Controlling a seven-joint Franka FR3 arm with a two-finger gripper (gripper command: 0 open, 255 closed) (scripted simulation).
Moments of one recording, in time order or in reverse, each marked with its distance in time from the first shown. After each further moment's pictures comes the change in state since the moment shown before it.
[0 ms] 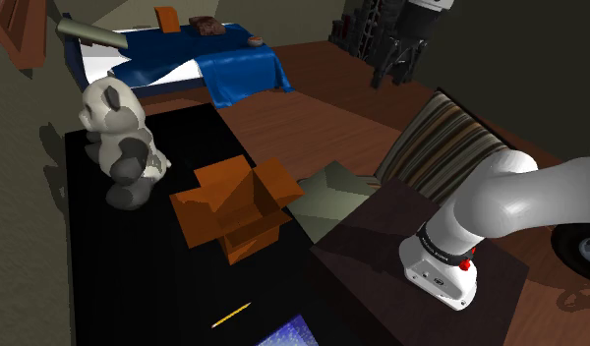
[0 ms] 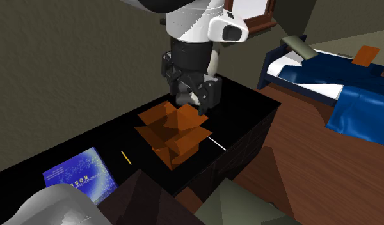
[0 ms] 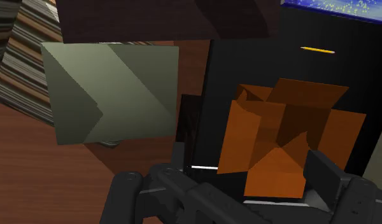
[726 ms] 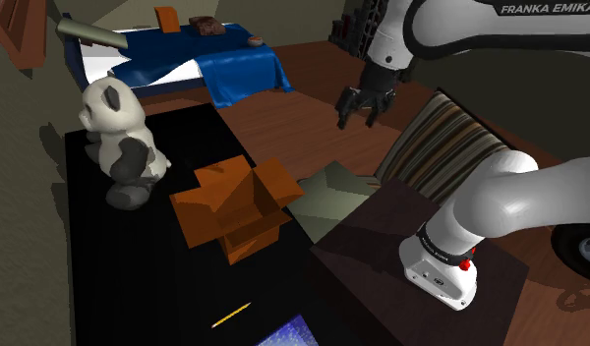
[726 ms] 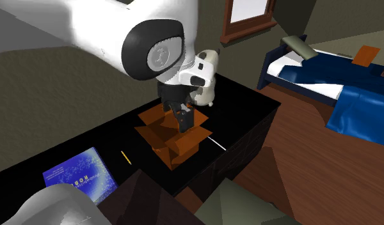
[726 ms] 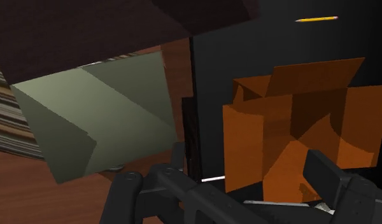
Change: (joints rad) arm -0.011 -0.001 0.161 -0.257 0.126 0.284 0.266
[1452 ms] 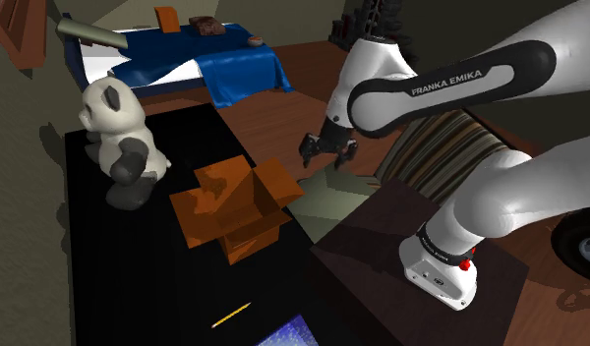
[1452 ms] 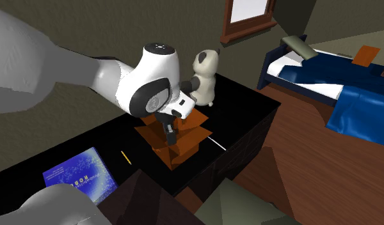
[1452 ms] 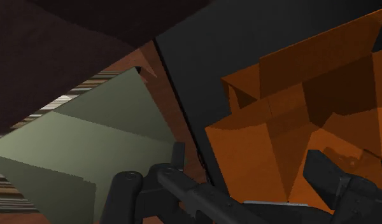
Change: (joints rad) arm 0.013 0.258 0.240 -0.154 0.176 0.456 0.321
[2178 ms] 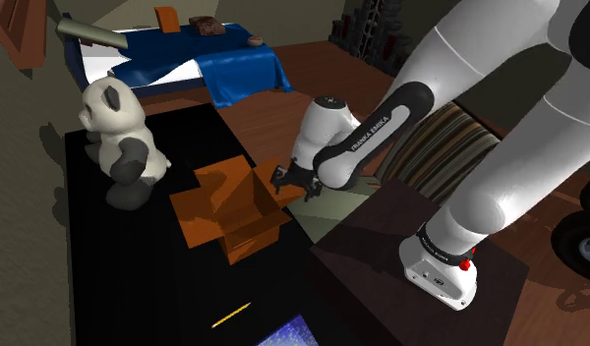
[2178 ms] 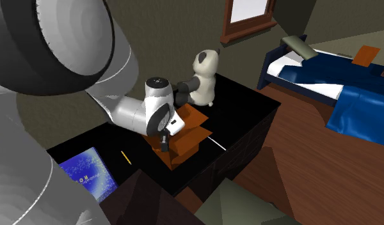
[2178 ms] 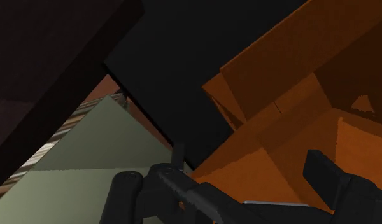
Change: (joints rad) arm -0.116 0.542 0.236 0.069 -0.195 0.506 0.516
